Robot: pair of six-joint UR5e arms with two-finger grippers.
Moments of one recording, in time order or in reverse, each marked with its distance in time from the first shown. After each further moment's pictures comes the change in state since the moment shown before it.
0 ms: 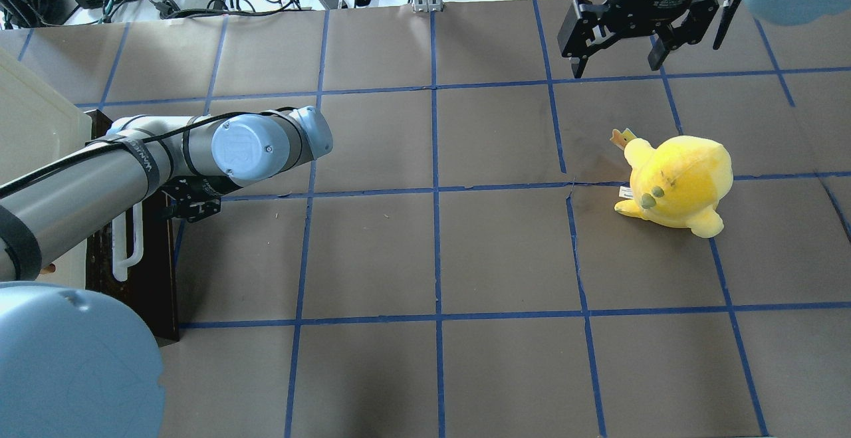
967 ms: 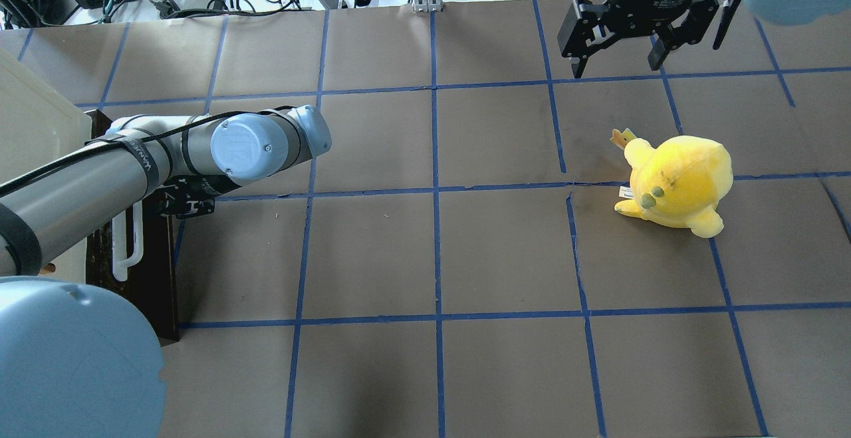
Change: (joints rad) left arm 0.004 -0.006 0.004 0.007 -0.001 0.000; right arm 0.000 0.000 0.000 0.000 0.000 0.000
